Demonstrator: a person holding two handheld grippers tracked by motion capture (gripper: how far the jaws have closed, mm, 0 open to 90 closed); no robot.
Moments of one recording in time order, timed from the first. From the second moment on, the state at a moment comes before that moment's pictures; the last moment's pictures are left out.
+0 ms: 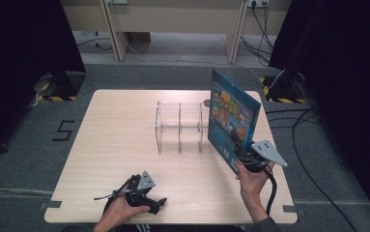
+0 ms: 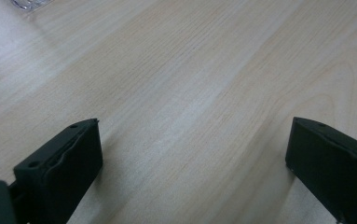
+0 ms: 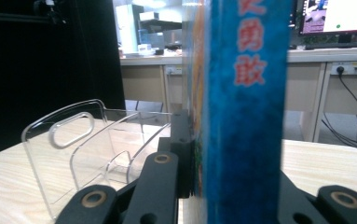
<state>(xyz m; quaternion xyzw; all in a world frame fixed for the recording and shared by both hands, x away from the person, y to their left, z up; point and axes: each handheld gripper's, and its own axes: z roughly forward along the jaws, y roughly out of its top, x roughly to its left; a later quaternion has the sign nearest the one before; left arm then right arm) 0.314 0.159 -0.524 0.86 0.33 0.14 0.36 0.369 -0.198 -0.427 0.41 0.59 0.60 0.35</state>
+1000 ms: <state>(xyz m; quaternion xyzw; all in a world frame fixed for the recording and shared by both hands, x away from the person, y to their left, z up) 0.313 0.157 -0.525 0.86 0.33 0.14 0.36 0.412 -0.168 -0.438 0.40 0.59 0.59 0.38</state>
